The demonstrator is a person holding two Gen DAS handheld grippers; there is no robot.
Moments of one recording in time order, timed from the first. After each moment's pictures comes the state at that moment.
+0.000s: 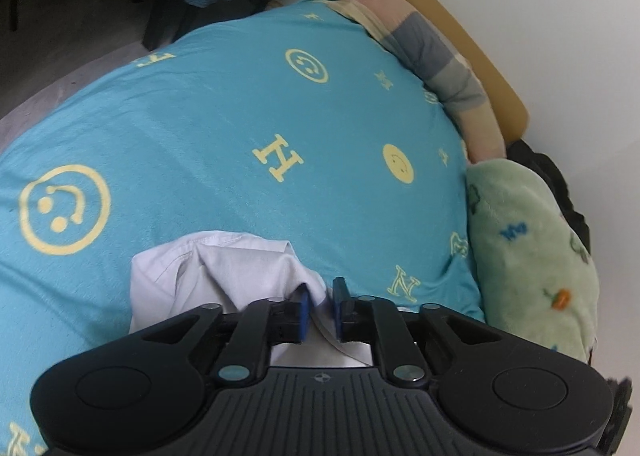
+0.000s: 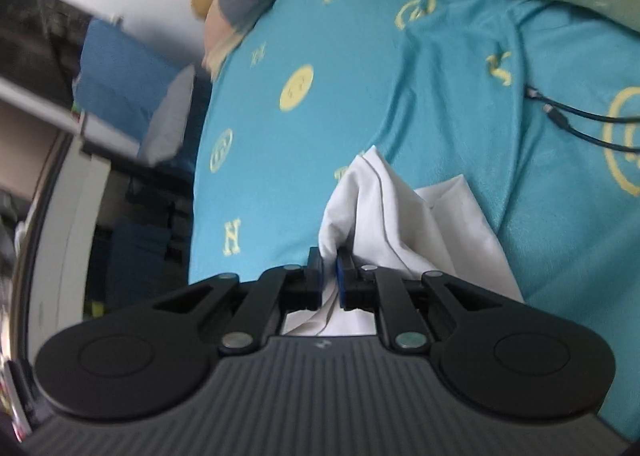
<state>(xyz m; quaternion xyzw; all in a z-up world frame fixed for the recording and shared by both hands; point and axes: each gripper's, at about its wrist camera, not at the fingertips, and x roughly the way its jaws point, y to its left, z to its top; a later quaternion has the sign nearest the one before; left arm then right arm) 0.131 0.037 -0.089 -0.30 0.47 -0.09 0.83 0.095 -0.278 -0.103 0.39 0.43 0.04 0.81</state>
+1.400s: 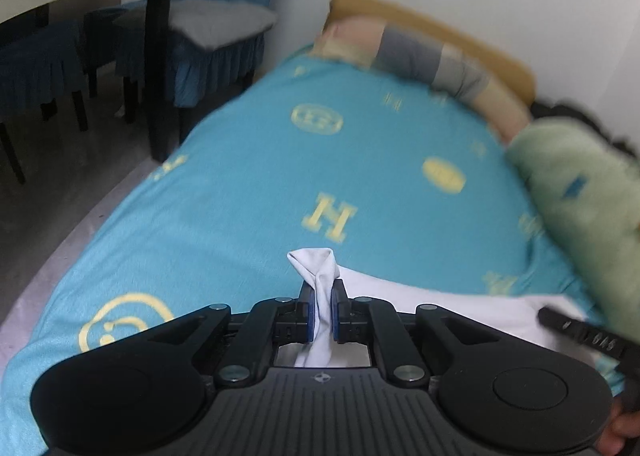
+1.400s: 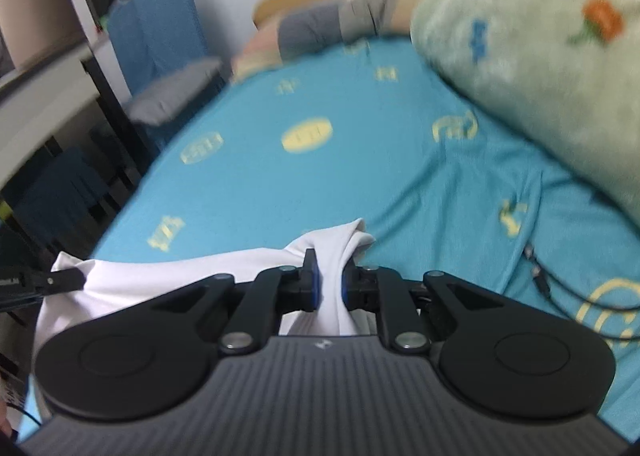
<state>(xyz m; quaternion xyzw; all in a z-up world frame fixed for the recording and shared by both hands) 0.142 0.027 -0.101 -0.09 0.41 -0.05 0.91 0.114 -0.248 -0.114 0.15 0.35 0.01 0.92</state>
